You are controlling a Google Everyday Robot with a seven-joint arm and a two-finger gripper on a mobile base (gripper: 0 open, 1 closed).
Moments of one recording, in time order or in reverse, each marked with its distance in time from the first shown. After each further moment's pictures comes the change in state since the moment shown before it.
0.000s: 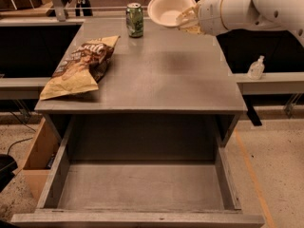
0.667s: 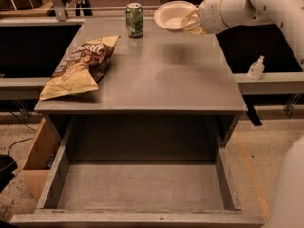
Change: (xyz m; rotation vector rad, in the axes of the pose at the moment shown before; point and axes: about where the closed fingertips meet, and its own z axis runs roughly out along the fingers) arm 0.050 0.023 0.031 -0.093 -0.018 0.053
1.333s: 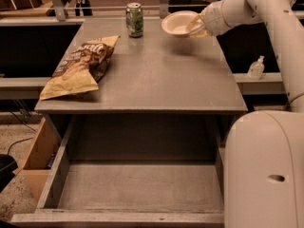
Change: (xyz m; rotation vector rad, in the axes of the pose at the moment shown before) arm 0.055 0.029 0.034 -0.103 -0.018 0.041
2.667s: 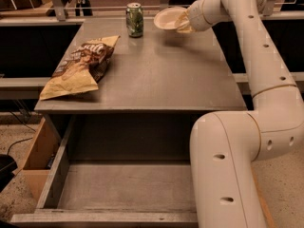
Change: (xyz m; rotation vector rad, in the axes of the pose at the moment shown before) arm 0.019 -0.030 0.059 0.031 0.075 0.023
